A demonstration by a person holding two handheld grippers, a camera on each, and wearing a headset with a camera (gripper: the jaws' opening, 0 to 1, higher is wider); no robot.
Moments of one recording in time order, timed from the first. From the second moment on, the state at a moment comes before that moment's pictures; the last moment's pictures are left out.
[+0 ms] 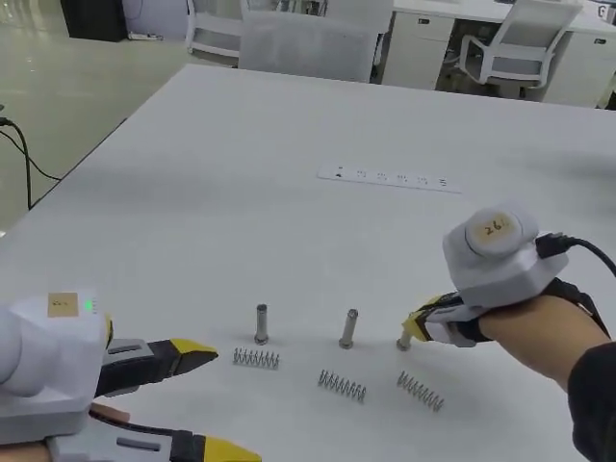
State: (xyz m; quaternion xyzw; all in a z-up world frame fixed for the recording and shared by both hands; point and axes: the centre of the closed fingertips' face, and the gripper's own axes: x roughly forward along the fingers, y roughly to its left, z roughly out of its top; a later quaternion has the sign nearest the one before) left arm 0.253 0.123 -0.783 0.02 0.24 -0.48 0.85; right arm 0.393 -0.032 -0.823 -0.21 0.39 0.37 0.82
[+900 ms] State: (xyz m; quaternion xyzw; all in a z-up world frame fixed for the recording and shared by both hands) left arm 0.253 0.122 -0.784 0.02 0.24 -0.48 0.85; right arm 0.393 -0.040 -0.836 -0.20 0.41 0.35 0.82
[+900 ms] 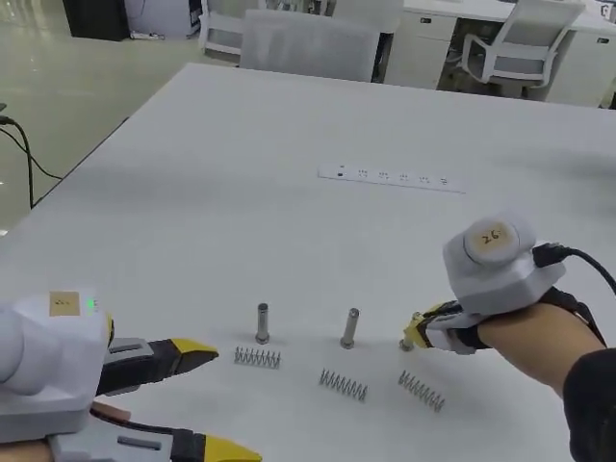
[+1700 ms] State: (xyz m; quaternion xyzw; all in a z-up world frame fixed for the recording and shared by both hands) left arm 0.253 0.122 -0.785 0.02 0.24 -0.48 0.85; right arm 0.381 -0.050 -0.827 -0.19 0.39 0.34 0.83
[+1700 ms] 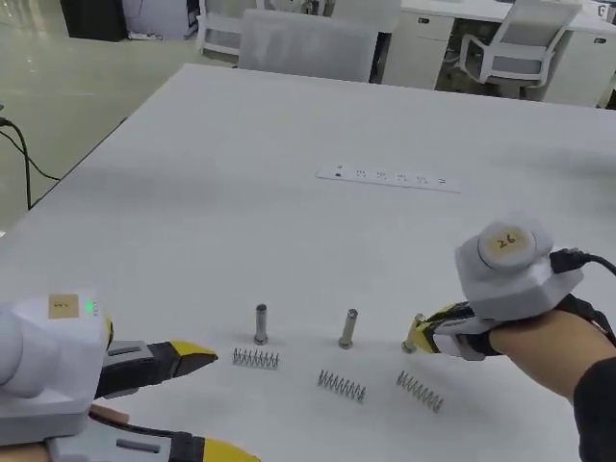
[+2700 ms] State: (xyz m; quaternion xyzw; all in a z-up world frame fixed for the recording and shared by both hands) left arm 0.250 0.120 -0.787 0.03 0.25 -0.48 0.84; right arm 0.331 -0.059 -0.829 -0.20 0.38 0.35 0.83
